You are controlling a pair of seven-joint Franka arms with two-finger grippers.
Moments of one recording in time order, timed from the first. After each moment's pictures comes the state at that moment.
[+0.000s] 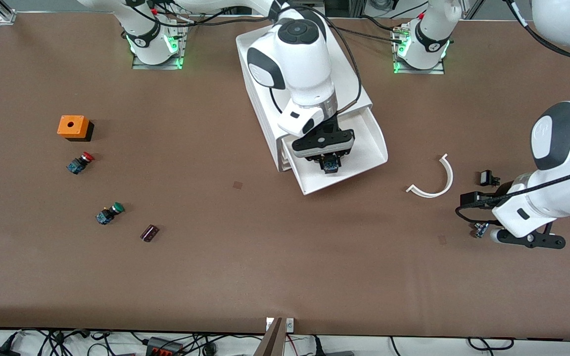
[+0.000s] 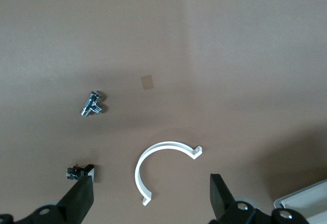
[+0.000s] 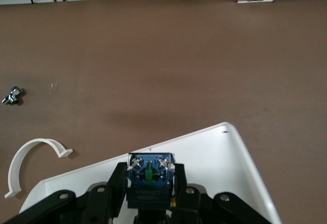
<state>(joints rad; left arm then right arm) 0.02 0.57 -0.12 -1.14 0.08 1.58 -0.01 0.89 0.78 -0.09 -0.95 -0.05 2.14 0.80</state>
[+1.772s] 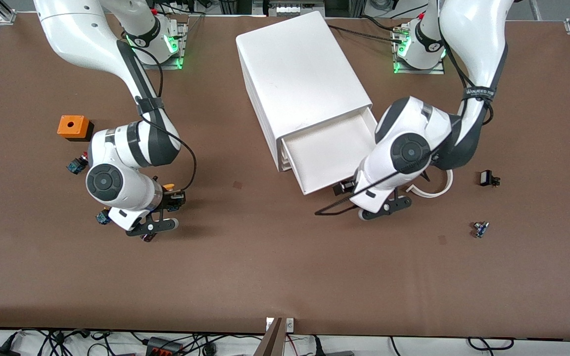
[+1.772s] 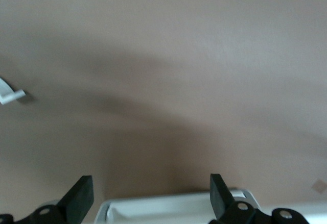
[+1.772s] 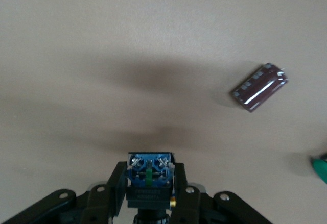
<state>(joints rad) -0.30 0.56 -0.21 -1.45 -0.05 1.91 -0.80 0.35 0.64 -0.09 -1.56 0.08 2.11 0.03</state>
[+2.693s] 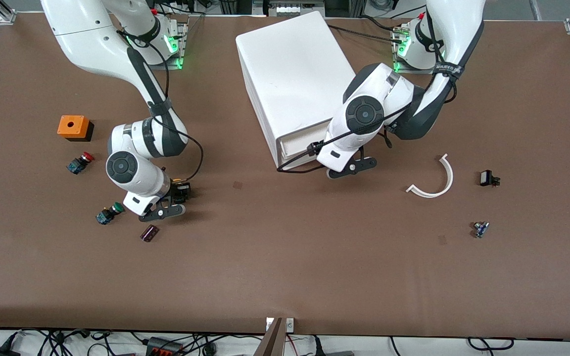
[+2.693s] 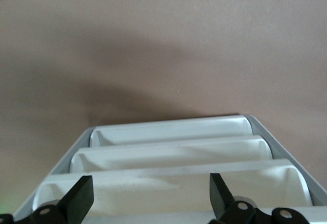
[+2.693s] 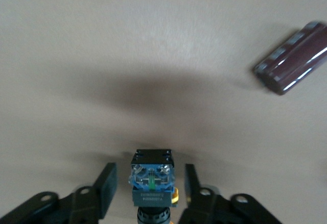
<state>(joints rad) -0.30 0.46 -0.35 -1.64 -0.09 1.90 -0.92 0.35 0.59 -0.08 -1.81 0.08 2.36 -0.02</state>
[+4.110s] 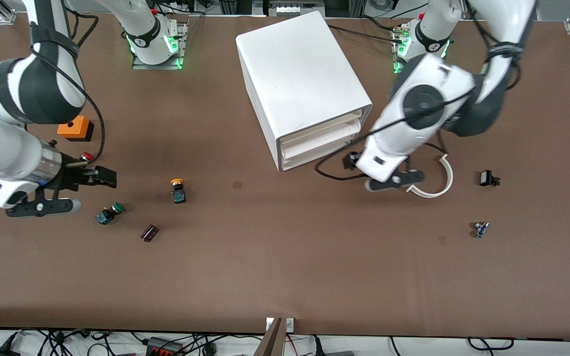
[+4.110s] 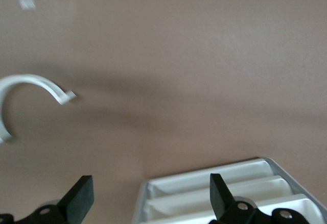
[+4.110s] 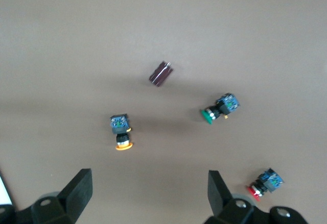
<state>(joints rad) -0.09 0.38 -0.36 -1.54 0.06 1.82 -0.63 0.27 0.39 -0.21 -1.37 0.08 1.72 -0.02</state>
